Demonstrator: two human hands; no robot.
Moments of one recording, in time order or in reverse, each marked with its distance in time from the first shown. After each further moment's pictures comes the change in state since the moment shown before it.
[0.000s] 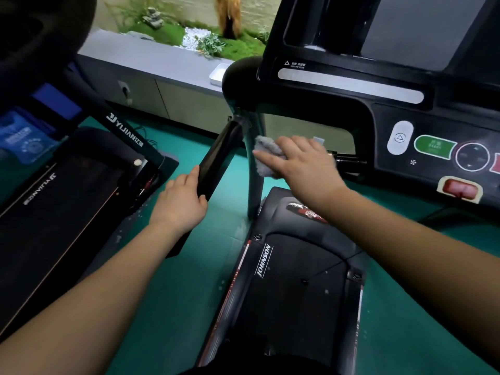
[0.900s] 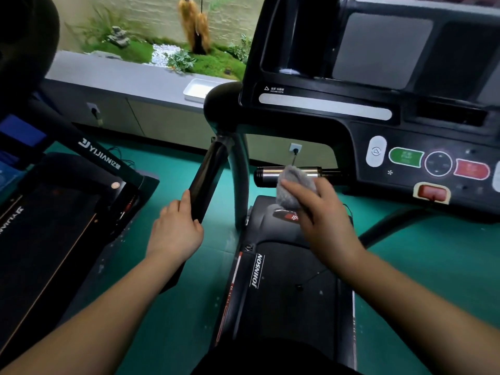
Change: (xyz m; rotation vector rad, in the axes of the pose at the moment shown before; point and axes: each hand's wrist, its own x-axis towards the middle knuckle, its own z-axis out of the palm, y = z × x) left_hand 0.005 -0.001 -0.001 0.034 0.005 0.033; right_hand -0.062 -0.027 -0.016 0.685 0.347 0.447
